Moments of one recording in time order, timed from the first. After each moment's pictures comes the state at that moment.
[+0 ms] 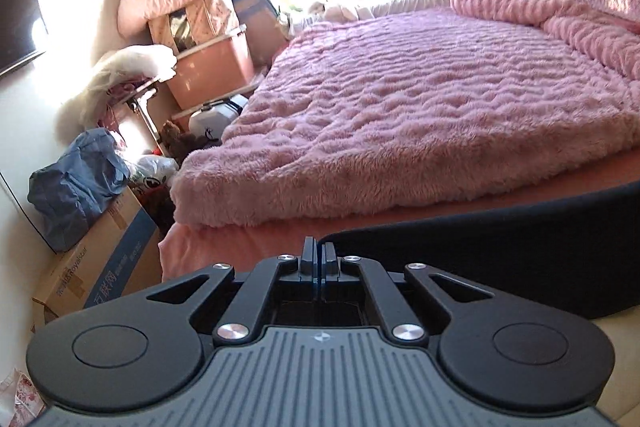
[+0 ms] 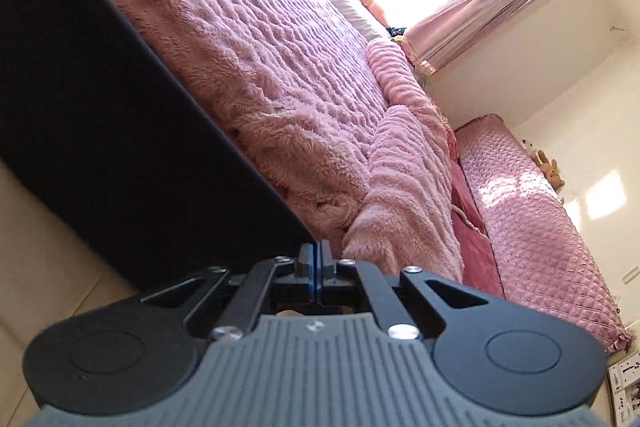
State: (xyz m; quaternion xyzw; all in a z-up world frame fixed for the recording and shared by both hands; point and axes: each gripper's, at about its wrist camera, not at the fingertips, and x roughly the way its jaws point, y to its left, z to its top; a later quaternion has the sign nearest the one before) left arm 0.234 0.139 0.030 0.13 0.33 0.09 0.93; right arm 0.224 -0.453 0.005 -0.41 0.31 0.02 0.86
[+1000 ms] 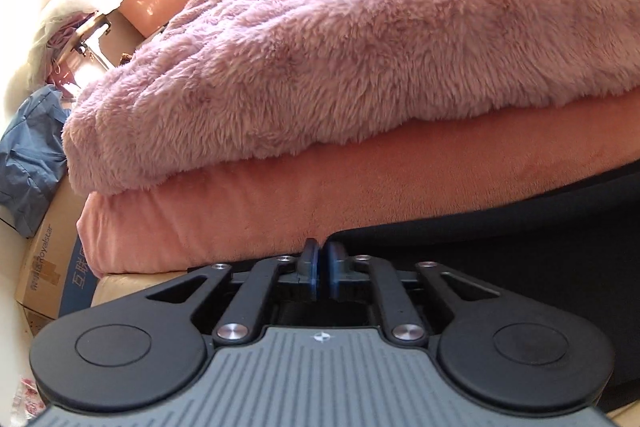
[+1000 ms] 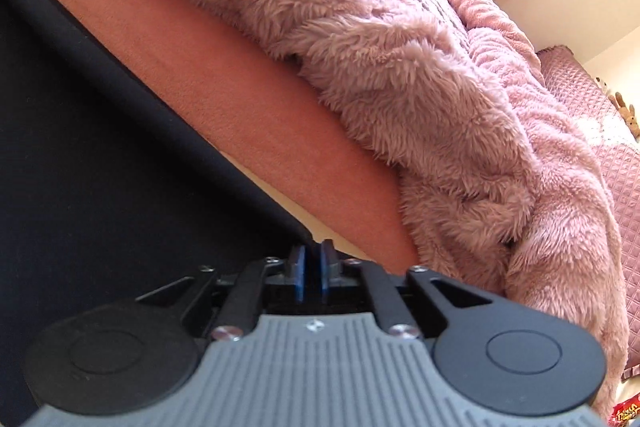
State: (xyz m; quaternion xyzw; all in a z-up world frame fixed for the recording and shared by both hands) left arm 0.393 0.142 -0.124 0.17 0.46 0.11 0.87; right arm 0.392 -0.424 -0.160 -0.36 0.42 0.03 0.83
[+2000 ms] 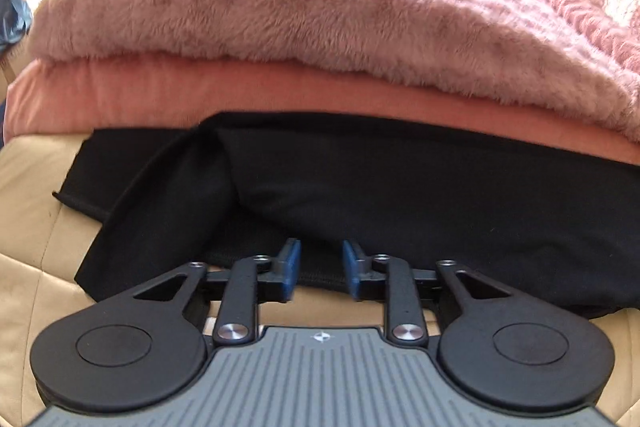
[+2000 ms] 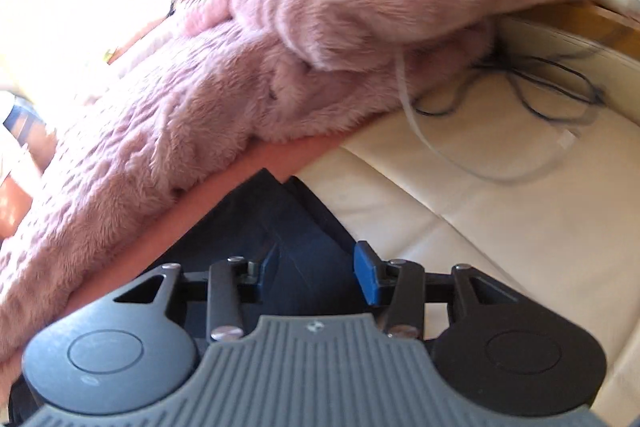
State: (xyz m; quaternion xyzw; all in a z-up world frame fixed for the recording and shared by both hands) left arm 0.303 0.117 -0.115 -0.04 0.47 0.02 0.88; right arm 0.269 -0.563 -0.112 0.26 0.37 -0.11 0.88
